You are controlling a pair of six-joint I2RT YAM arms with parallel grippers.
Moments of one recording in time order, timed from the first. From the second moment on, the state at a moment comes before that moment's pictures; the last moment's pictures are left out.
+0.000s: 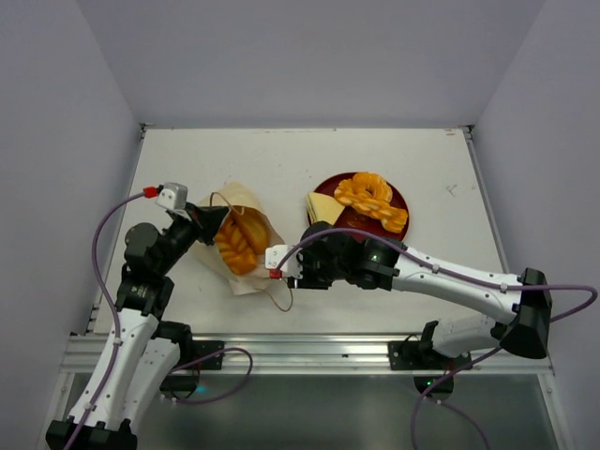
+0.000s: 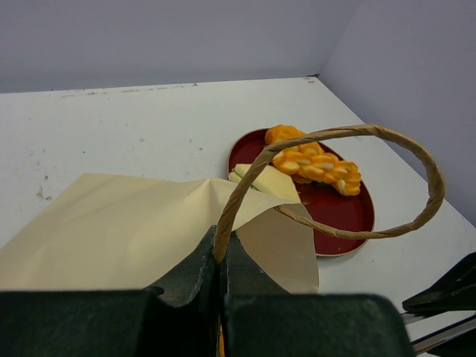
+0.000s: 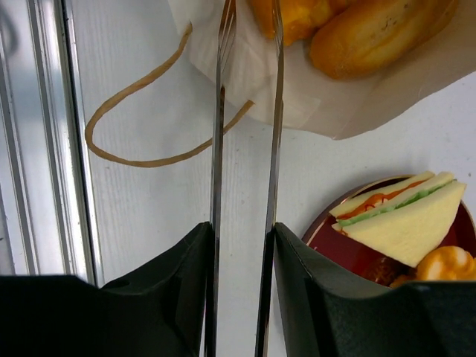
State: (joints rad) left arm -0.15 0.59 0.54 0.04 0.40 -0.31; right arm 1.13 1.32 1.15 -0.67 -0.02 -0.49
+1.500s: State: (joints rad) left arm -0.15 0.55 0.51 0.02 0.45 -0.31; right arm 1.35 1.58 1.22 -0.58 0.41 -0.69
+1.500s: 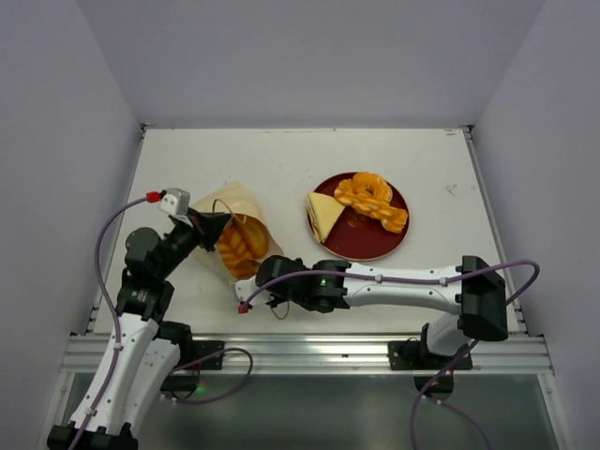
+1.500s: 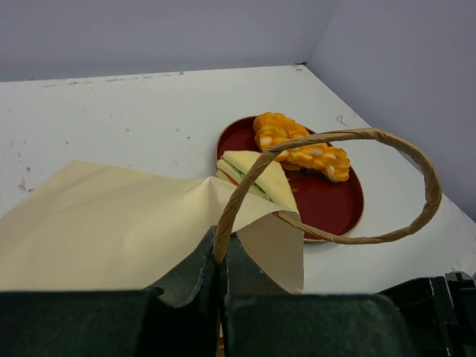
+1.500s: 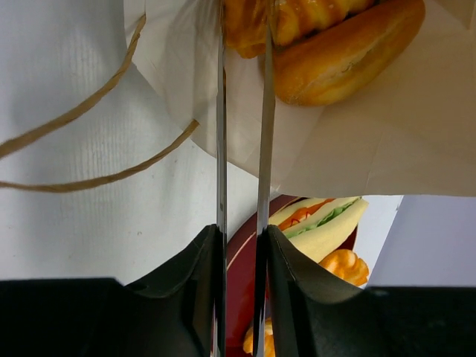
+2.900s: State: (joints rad) left arm -0.15 0.59 0.51 0.01 0.41 -0.25; right arm 1.17 1.14 1.26 -0.92 -0.08 -0.69
